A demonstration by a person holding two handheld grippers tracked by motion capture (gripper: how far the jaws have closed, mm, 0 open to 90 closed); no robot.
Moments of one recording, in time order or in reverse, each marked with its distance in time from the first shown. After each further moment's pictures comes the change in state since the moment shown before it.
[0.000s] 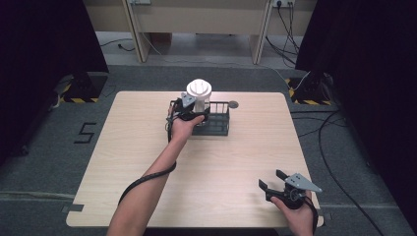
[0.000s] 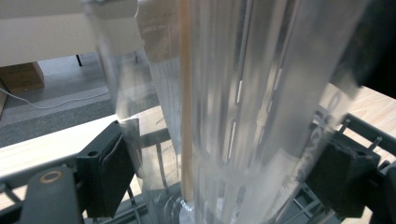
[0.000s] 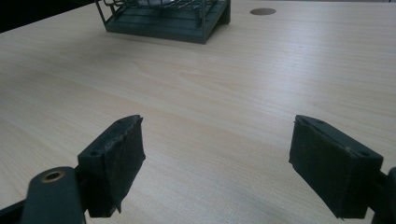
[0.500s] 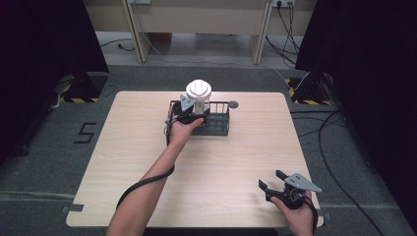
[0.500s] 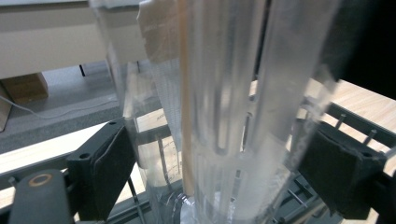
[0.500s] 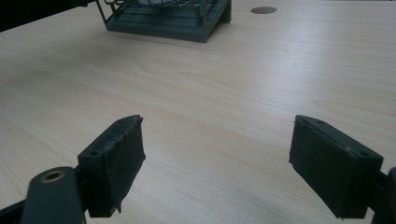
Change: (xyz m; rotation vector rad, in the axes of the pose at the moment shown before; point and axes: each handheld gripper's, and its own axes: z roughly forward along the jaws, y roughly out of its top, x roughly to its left) left arm -0.001 -0.006 -0.007 -0.037 -0.001 0.029; right arm 0.000 0.000 0.000 0.007 0.002 0.002
